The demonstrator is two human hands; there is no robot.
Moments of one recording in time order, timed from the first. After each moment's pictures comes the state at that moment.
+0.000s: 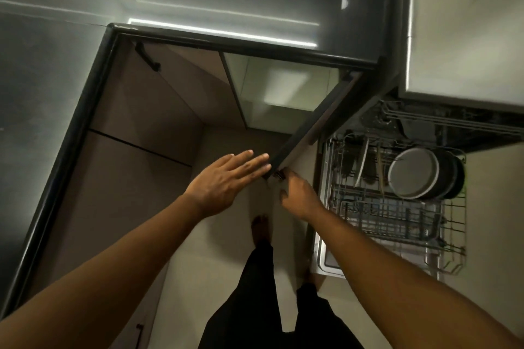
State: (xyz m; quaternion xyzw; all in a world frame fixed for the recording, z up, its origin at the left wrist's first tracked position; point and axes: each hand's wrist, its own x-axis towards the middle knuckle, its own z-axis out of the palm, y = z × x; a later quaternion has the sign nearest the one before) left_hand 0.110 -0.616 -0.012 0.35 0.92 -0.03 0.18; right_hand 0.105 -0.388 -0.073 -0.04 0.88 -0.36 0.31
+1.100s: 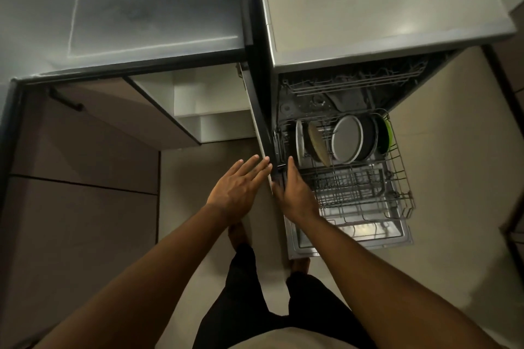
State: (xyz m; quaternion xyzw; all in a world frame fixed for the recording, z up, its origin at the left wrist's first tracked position) left_hand 0.165 -0.384 0.019 0.35 0.91 -0.04 0.23; right_hand 0.209 -0.219 -0.054 0.12 0.91 -0.37 0.16
